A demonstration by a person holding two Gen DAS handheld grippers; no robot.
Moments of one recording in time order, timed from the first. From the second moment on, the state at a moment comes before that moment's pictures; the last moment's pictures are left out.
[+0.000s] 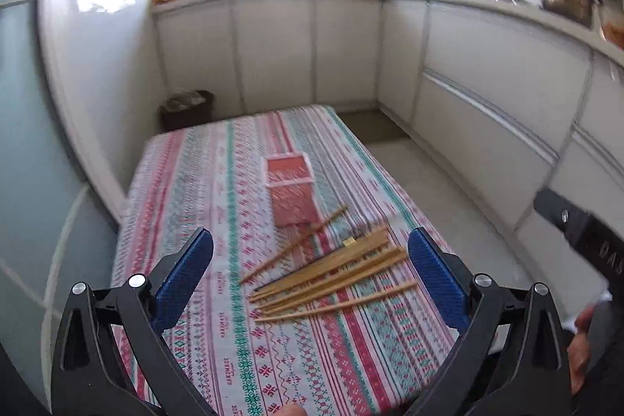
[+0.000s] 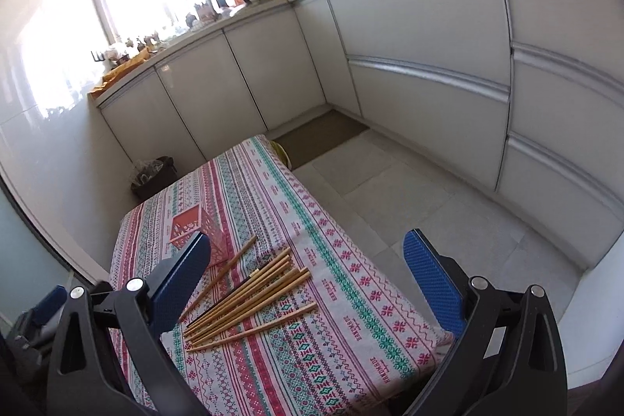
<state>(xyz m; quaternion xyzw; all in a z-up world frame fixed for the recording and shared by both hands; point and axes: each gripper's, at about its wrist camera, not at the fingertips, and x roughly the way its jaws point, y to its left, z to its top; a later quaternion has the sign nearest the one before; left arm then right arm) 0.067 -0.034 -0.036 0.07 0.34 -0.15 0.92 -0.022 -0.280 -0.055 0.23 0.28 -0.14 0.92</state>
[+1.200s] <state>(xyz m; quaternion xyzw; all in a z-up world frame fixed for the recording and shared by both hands) 0.170 -0.193 -0.233 0.41 0.59 -0.44 0.54 0.061 -0.379 -0.200 0.48 0.44 -0.10 0.75</state>
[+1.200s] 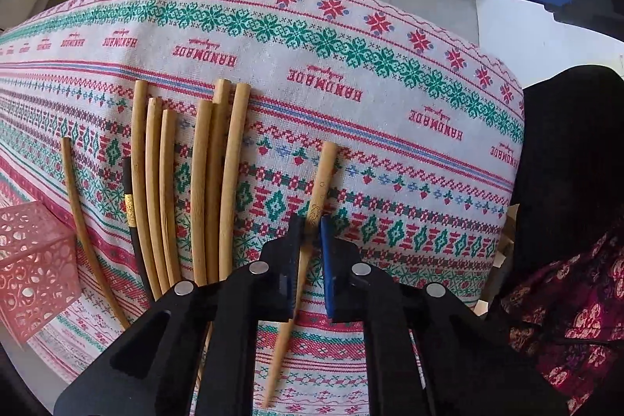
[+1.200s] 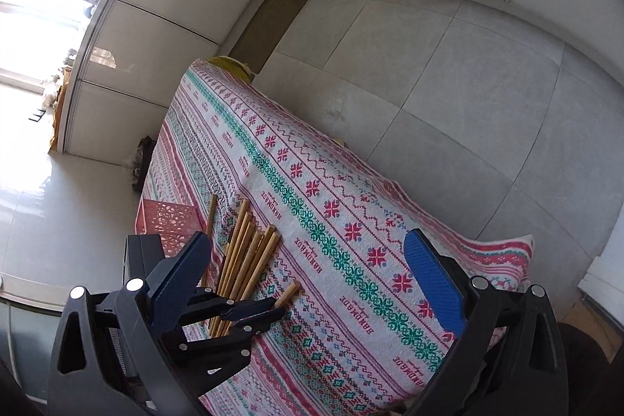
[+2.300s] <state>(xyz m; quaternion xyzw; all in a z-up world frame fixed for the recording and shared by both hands) 0.103 0.006 -0.067 0.01 0.42 -0.41 0.81 0.213 -0.263 -0.254 0.44 0.63 -0.16 0.62</state>
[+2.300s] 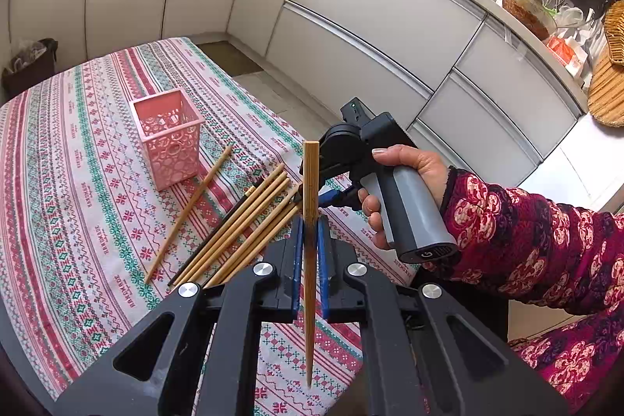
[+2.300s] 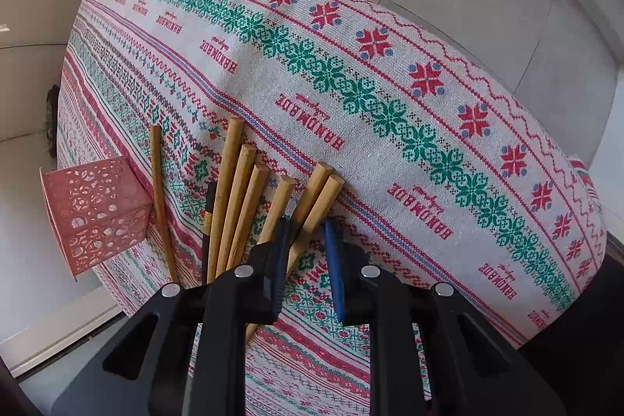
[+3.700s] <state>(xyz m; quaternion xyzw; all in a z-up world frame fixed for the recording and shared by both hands) 0.229 0.029 -0.196 -0.16 0.59 -0.09 0.79 0.170 -0.263 -0.246 0.32 0.58 -0.04 0.75</state>
